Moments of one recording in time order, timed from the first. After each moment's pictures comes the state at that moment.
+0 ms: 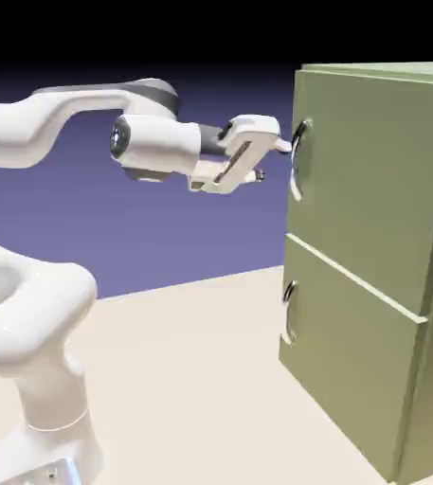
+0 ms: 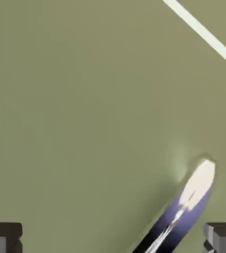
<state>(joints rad) -0.69 -1.08 0.77 -2.62 1.94 2.83 1.98</state>
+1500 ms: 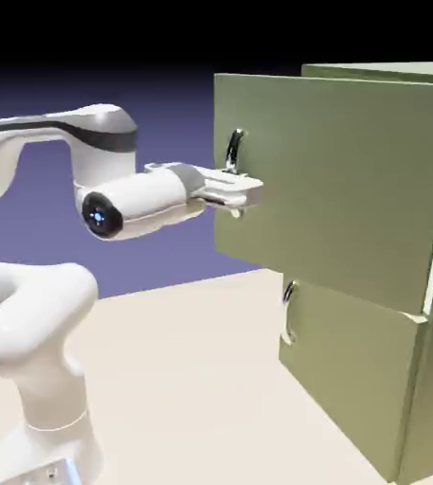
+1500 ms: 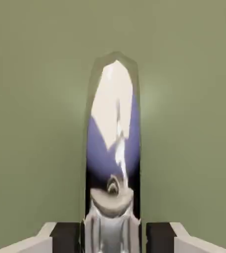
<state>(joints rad) -0.66 -1.35 0.23 -2.98 1.83 2.02 2.28</state>
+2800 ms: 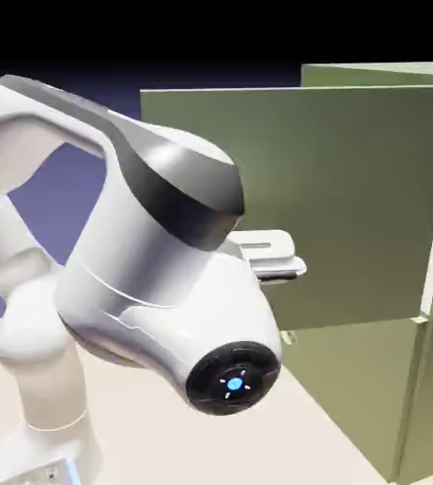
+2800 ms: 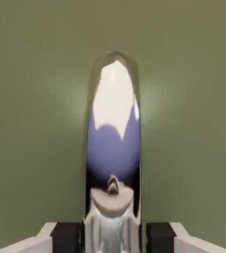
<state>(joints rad) -0.12 -0.28 -1.14 -2.08 0.84 0.74 1.77</state>
